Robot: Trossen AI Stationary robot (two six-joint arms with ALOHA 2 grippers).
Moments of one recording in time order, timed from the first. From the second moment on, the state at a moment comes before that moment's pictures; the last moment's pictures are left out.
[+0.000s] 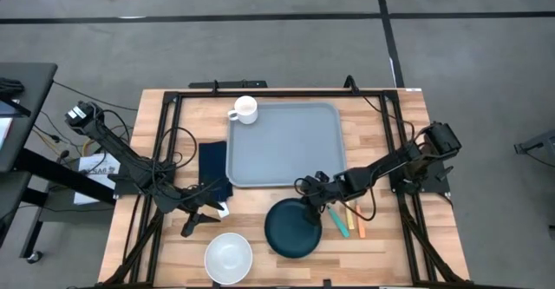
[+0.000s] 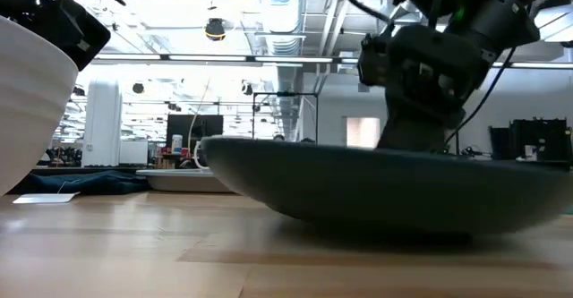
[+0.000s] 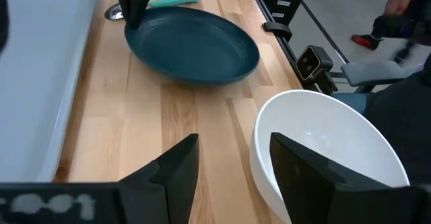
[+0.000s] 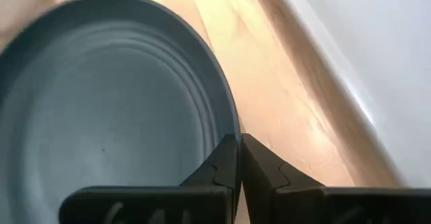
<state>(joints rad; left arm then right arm) -0.70 0.91 0.40 0.01 -0.33 -0.46 0.32 1.70 0.80 0.00 0.15 0.63</state>
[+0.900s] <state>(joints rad) -0.70 0.91 0.40 0.01 -0.35 -0.45 -0.20 1.67 1.14 -0.32 0.00 0.36</state>
